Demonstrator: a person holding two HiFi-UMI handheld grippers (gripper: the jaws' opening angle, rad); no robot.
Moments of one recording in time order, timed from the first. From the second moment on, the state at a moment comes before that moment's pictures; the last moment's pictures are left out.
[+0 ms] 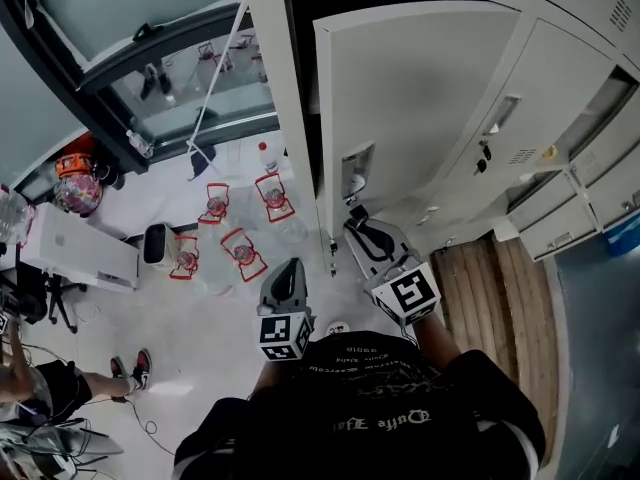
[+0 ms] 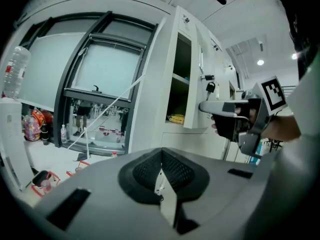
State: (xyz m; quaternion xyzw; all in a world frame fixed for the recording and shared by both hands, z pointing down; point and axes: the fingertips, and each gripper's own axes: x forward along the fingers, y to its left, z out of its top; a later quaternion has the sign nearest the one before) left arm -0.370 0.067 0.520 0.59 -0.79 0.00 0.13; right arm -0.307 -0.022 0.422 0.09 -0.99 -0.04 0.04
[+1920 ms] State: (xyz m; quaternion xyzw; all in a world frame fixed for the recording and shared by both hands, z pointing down) left arm -0.169 -0.105 0.536 0.87 -0.47 0.06 0.13; right arm 0.017 -0.185 0.415 0.55 -0.83 0.06 0.01
